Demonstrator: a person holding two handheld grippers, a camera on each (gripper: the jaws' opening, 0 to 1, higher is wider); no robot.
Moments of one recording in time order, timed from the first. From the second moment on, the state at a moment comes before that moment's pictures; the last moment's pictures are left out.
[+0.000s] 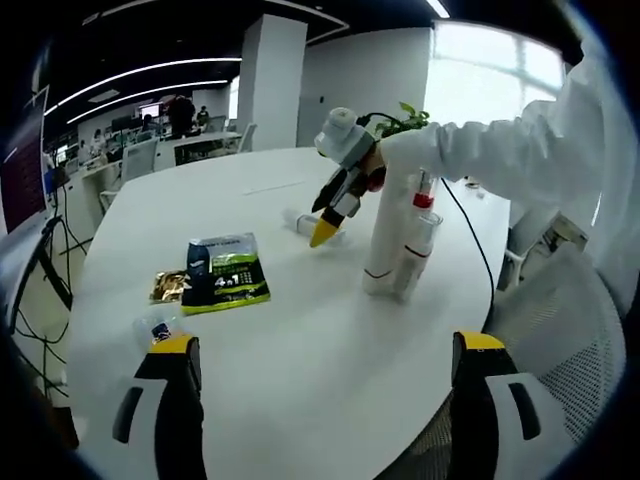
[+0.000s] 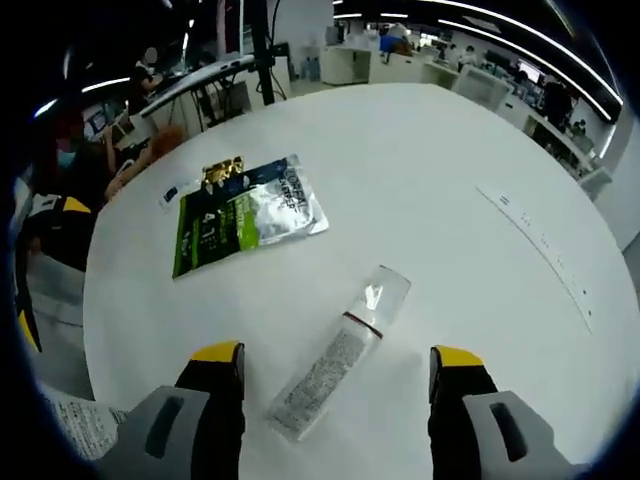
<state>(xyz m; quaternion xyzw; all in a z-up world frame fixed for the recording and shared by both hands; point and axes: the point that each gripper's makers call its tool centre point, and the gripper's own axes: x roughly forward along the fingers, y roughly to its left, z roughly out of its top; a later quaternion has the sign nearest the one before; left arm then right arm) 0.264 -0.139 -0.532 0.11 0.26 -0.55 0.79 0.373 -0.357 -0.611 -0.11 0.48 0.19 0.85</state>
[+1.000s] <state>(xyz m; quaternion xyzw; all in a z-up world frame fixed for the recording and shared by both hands) 0.266 -0.136 -0.537 0.12 0.27 -0.54 0.79 0.382 -0.367 -0.616 -0.11 0.47 0.18 0.85</state>
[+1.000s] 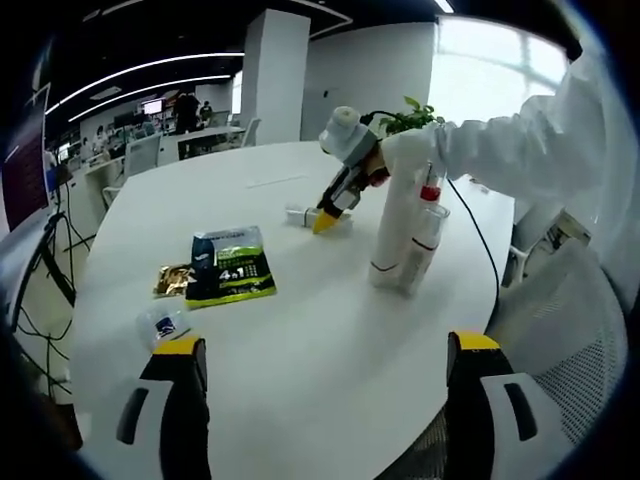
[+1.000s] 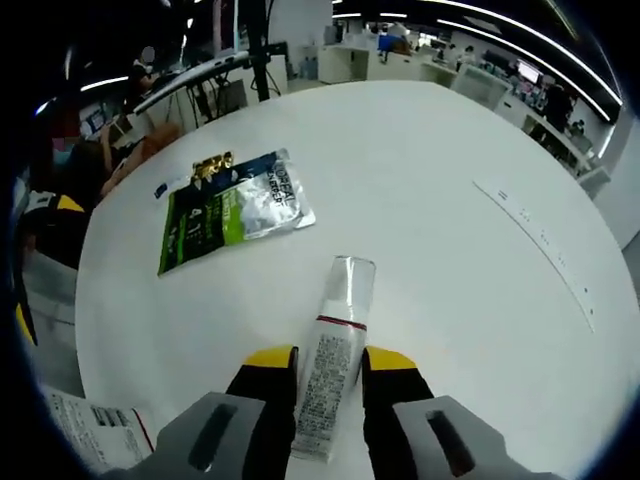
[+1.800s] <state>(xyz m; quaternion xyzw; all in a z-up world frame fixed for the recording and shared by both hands) 0.266 -0.136 -0.535 0.14 0.26 -0.55 0.79 0.357 -0.380 -0.596 -0.09 0.48 0.18 0.85</state>
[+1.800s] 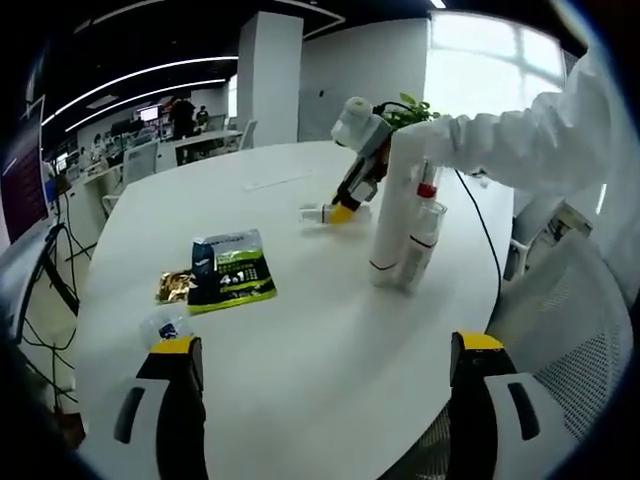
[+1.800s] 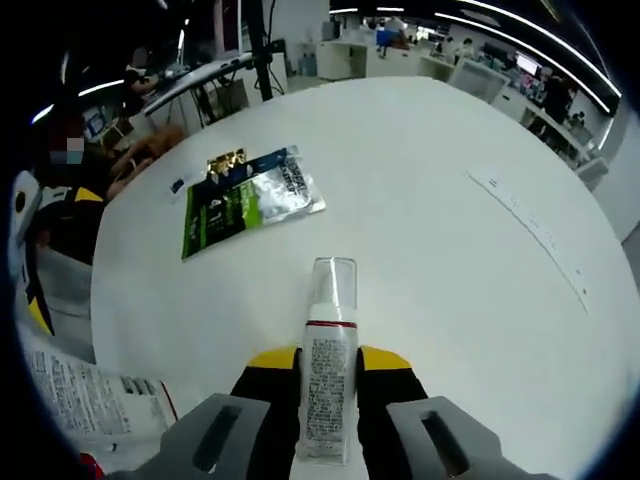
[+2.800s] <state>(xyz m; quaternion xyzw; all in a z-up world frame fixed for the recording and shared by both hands) 0.255 -0.141 -0.529 0.14 0.24 -0.56 0.78 0.330 -0.356 -0.456 -0.11 0.34 0.17 0.92</state>
